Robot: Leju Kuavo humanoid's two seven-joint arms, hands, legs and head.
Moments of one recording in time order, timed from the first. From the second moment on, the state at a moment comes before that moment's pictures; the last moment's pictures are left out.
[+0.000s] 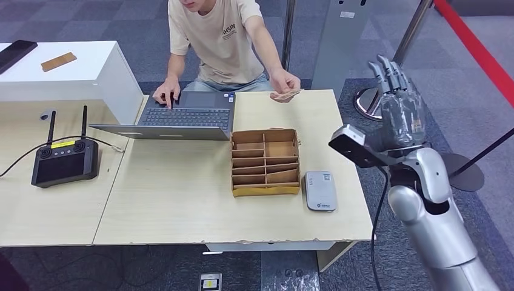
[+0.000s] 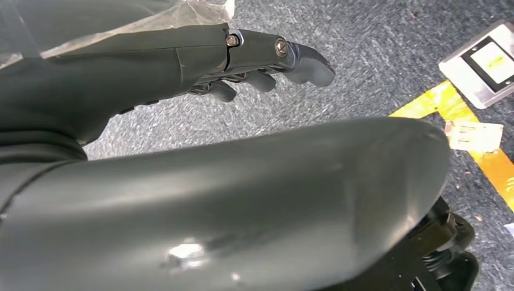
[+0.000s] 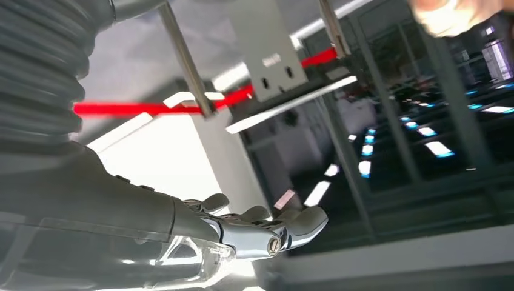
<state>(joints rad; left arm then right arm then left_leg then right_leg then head) -0.10 0.03 -1.05 -0.24 0.33 0.27 0.25 -0.43 -0.40 0.27 -1.71 1.00 -0.33 0.15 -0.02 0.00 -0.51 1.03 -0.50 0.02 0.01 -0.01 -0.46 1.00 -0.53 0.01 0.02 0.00</state>
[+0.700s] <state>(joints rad) -0.11 0.03 -1.10 -0.24 0.31 0.26 0.22 -0.63 -0.40 0.72 -1.65 1.39 -0.24 0.19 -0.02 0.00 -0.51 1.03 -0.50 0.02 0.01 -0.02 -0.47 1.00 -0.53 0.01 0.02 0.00</state>
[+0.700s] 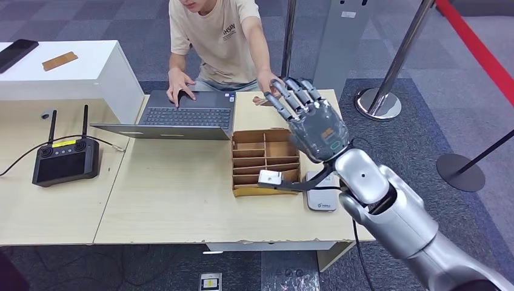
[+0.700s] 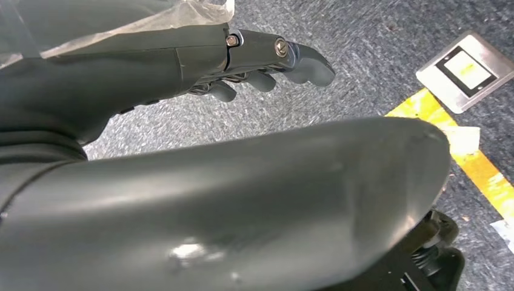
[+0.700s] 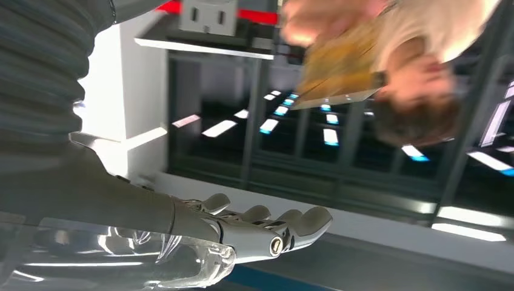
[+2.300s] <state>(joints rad) -0.11 0.04 -1.14 -0.23 0.30 0.25 0.24 -0.64 -0.42 0.82 -1.47 1.12 -0.34 0.33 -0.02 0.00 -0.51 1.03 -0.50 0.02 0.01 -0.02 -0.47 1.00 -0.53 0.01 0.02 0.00</state>
